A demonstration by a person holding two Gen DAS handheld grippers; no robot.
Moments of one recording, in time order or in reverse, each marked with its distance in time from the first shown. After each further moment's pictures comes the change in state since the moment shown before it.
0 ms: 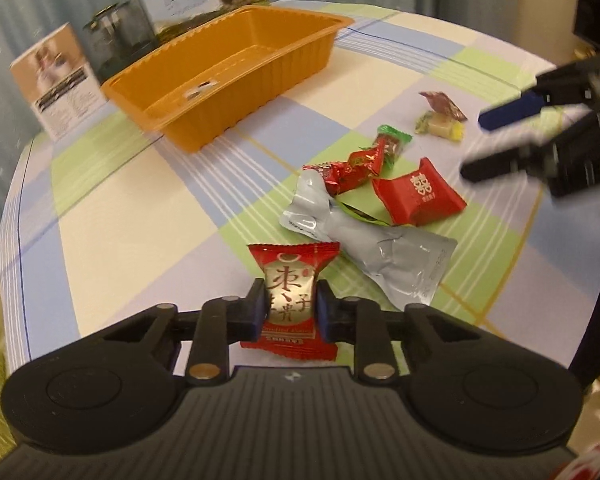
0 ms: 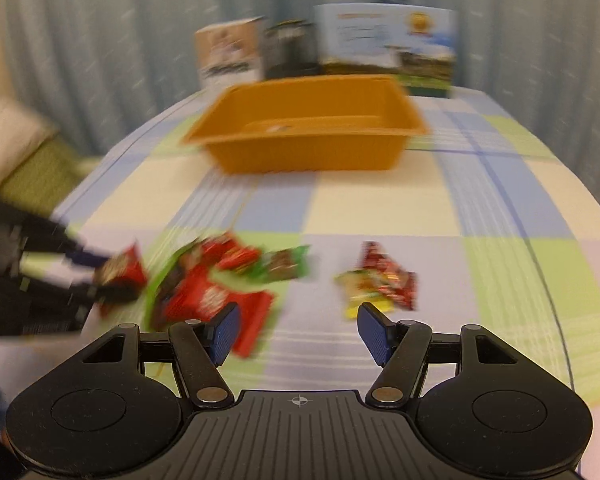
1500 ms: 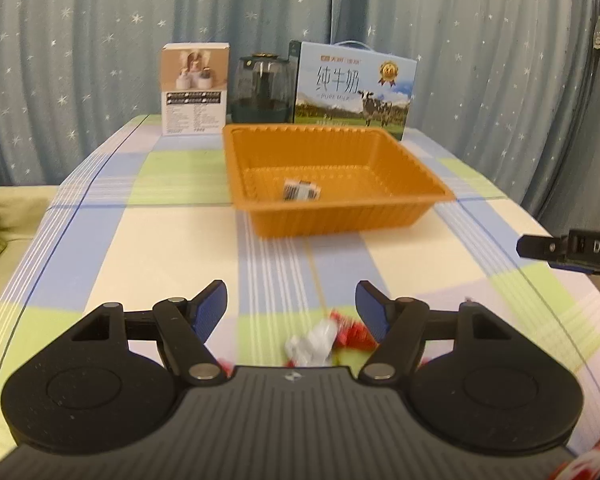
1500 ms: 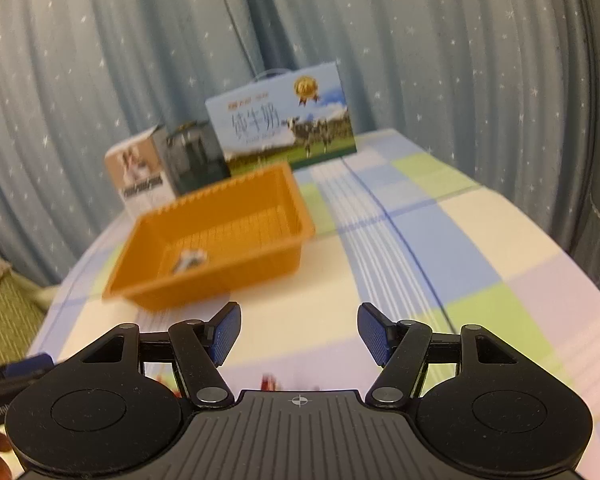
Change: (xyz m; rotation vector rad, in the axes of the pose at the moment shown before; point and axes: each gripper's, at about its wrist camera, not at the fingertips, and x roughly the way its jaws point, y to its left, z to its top) left arm -0.037 -0.006 0.031 -0.544 -0.272 0.191; right arm -0.037 -0.086 0.037 0.378 -0.205 -0.141
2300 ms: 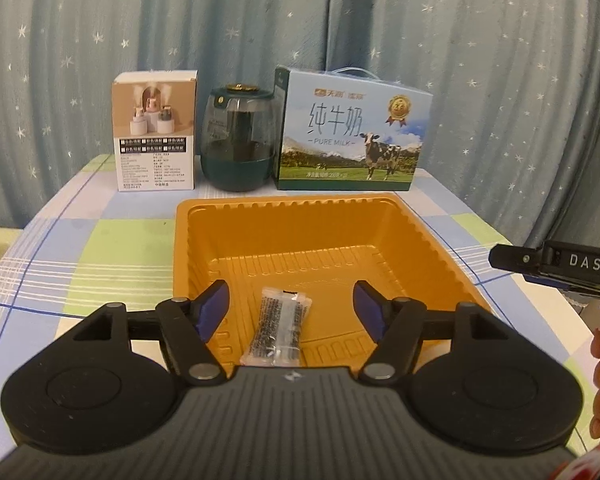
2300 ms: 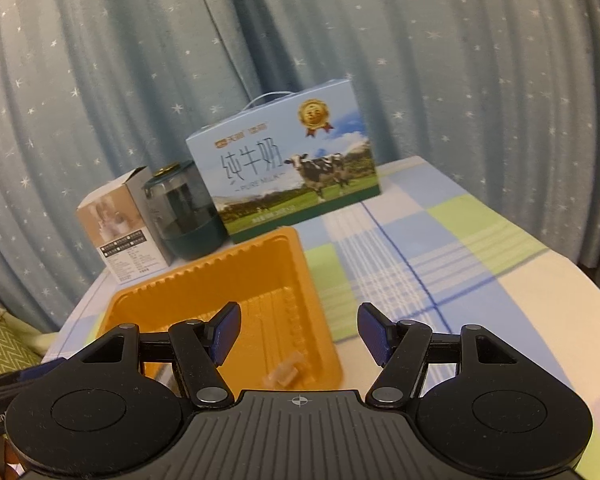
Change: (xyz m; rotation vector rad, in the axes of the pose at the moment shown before) left arm 0.111 -0.012 0.107 0.002 -0.056 -0.031; right arm 0.112 -0.014 0.100 0.053 -0.063 0.035
